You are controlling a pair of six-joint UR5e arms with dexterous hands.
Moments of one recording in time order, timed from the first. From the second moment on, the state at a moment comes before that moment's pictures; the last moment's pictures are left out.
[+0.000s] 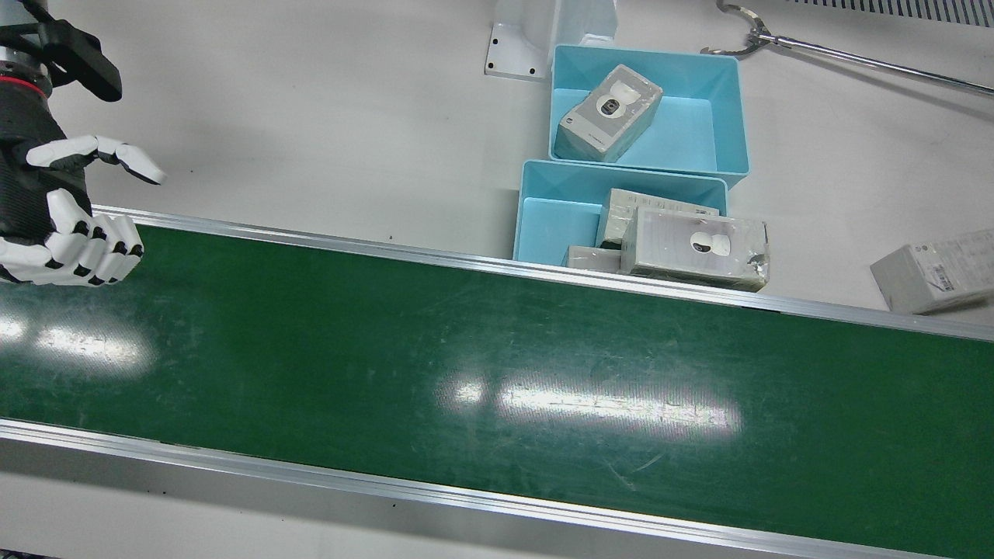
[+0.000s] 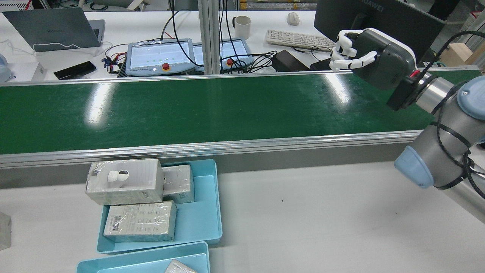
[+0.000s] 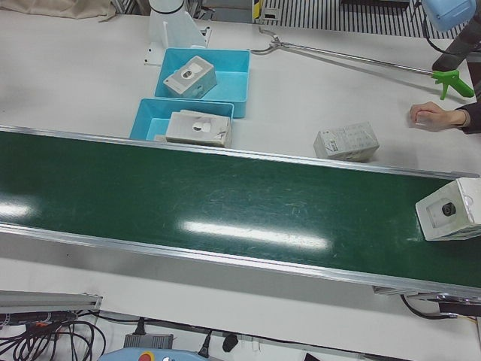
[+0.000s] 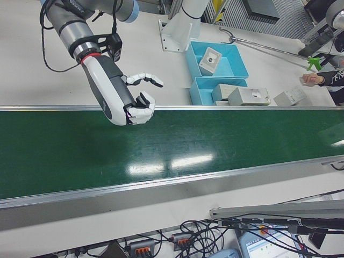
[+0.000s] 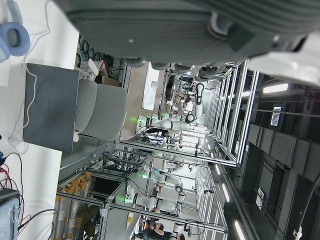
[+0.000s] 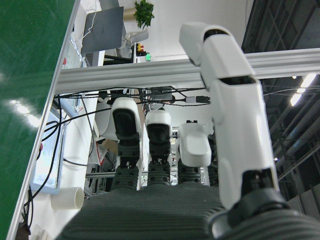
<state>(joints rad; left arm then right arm) -1.81 -1.79 -1.75 0.44 1.92 -0.15 1.10 -1.23 1.88 -3.43 -1.54 -0.01</state>
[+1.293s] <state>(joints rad) -1.81 -1.79 -1.75 0.44 1.92 -0.15 1.17 -1.25 1.87 -3.48 -1.59 0.00</state>
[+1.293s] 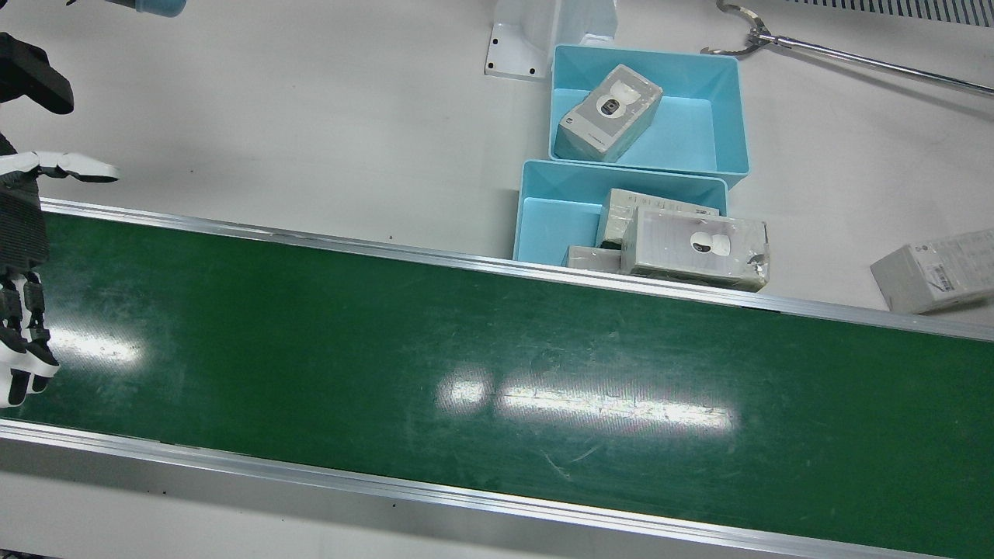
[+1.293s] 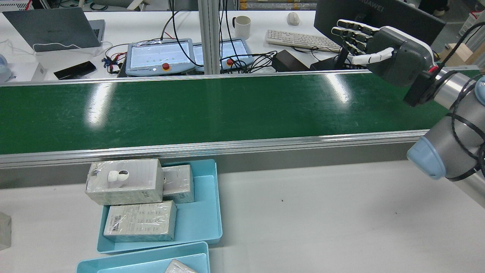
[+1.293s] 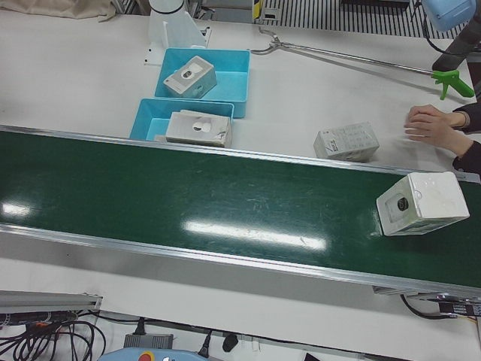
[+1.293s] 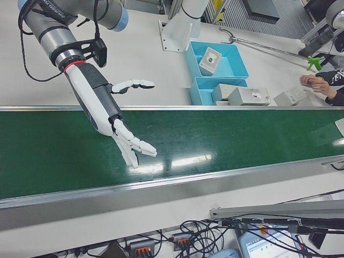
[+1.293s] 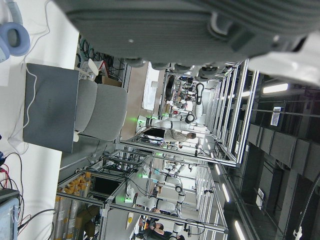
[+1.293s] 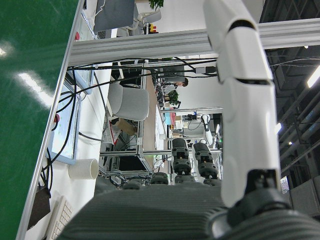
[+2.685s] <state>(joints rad) -1.81 -1.79 -1.75 0.44 1.92 -0.15 1.19 -1.26 1.84 -3.48 -1.60 0.06</state>
